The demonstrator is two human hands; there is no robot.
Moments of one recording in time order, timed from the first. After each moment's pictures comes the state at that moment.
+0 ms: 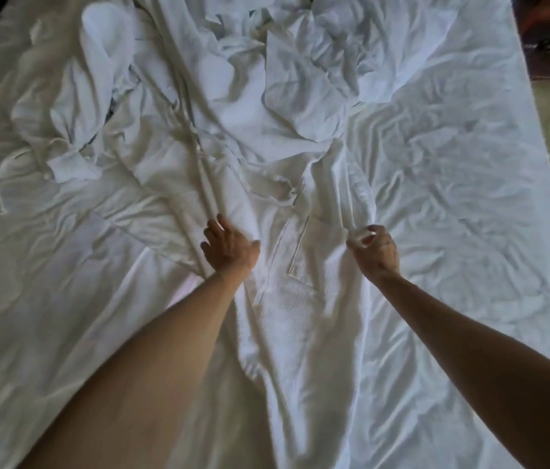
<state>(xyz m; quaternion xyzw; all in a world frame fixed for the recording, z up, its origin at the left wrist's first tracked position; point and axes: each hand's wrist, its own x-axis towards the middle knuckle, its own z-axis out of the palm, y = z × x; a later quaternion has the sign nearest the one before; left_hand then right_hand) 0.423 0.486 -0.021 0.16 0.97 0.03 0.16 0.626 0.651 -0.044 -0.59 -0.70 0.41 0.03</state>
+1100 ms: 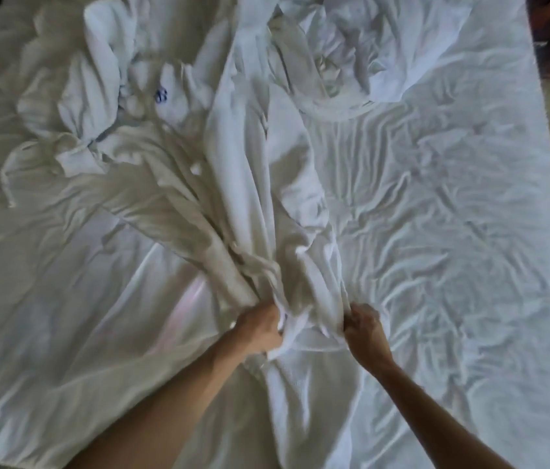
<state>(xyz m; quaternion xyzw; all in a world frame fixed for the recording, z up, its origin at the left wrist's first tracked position) 0.500 0.408 -0.009 0.41 0.79 -0.05 0.46 0.689 0.528 -0.041 -0.49 -0.74 0.46 0.00</state>
